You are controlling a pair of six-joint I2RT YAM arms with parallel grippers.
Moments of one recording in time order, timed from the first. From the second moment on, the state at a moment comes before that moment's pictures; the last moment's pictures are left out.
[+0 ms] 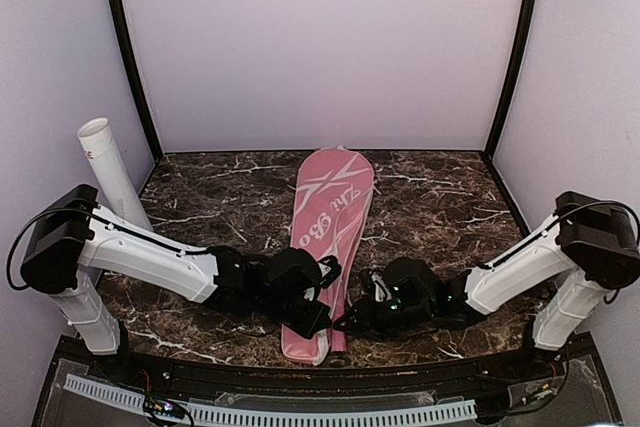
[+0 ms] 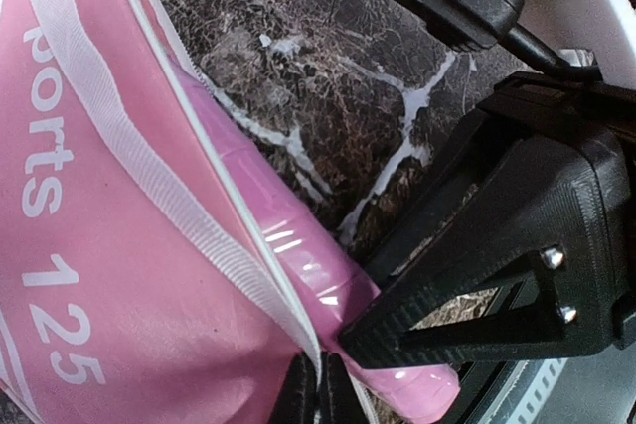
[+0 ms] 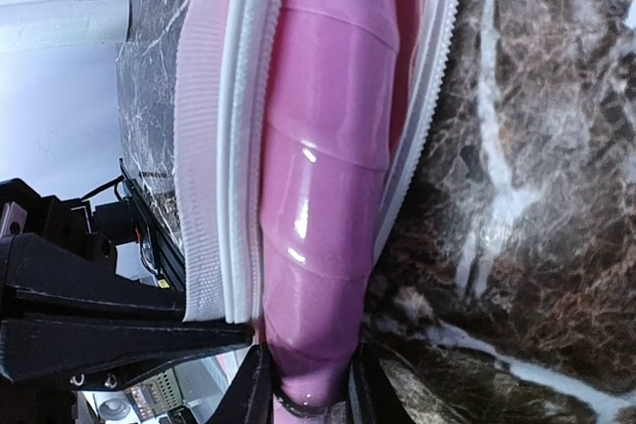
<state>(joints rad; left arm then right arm) -1.24 1.71 0.94 -0.15 0.05 -0.61 1.16 1.62 0.52 0.44 -0.23 1.26</state>
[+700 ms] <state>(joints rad) -1.22 1.65 0.90 -0.06 0.06 -0.63 1.11 1.72 0.60 0.48 -0.29 1.19</state>
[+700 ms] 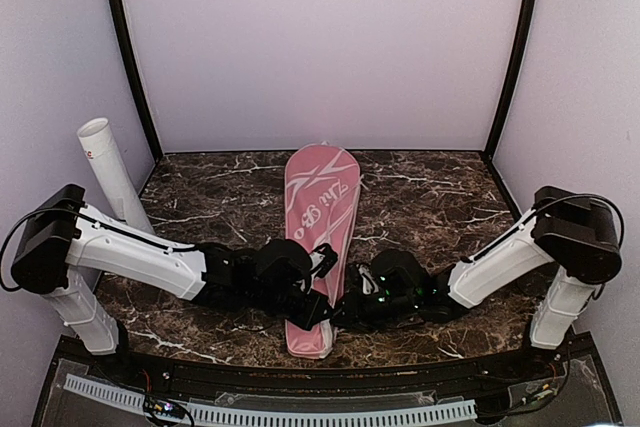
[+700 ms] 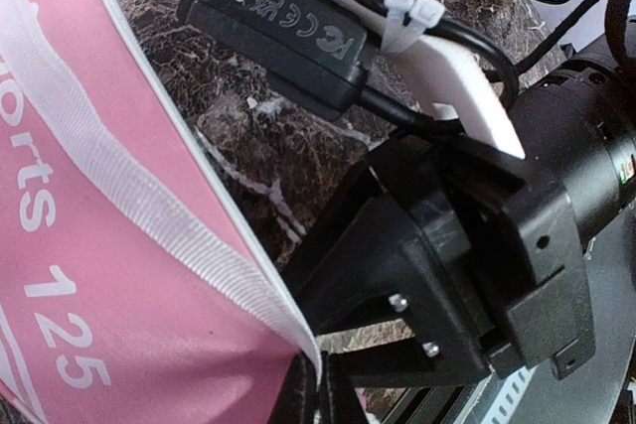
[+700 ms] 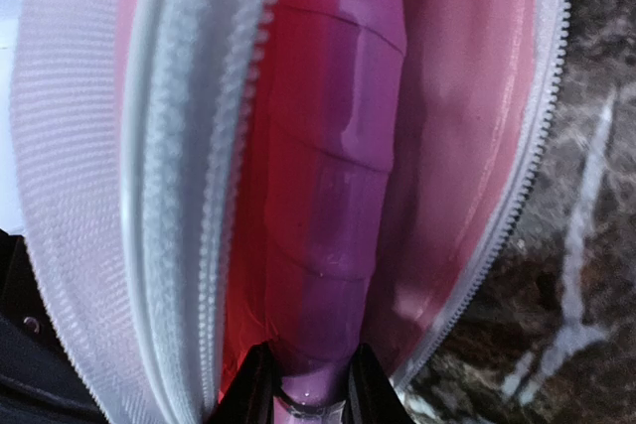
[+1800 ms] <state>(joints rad) -1.20 1.65 0.89 -0.06 0.03 -0.66 1.08 1.84 0.69 0.53 -0.33 1.12</state>
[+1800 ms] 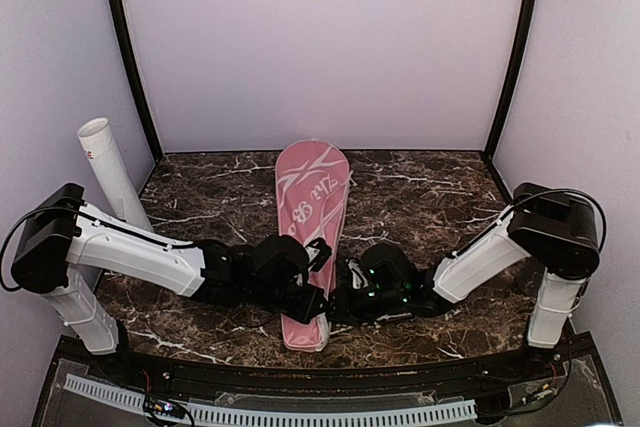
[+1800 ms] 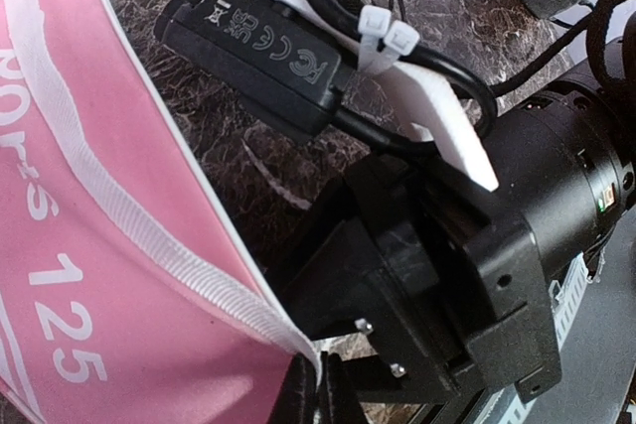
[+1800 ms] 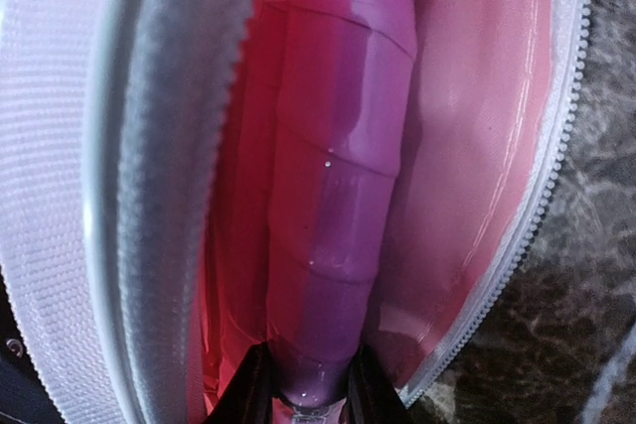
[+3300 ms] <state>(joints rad) -1.11 1.46 0.95 -0.44 -0.10 -0.46 0.89 1.24 0.56 0.07 0.12 0.87</state>
